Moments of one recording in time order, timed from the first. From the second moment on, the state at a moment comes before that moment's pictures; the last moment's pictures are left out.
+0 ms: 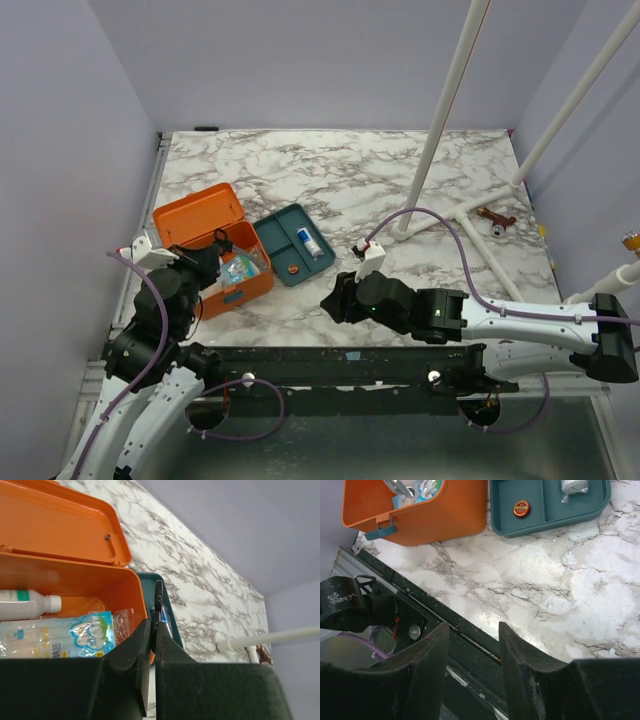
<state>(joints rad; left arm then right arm) -0.46 0.33 0.72 -0.59 -0.41 -0.81 1.32 1.14 0.83 -0.27 0.43 0.81</state>
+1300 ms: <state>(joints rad) -0.46 0.09 0.46 -0.80 -0.70 -1.15 1.32 1.14 0.79 -0.24 0.40 0.81</state>
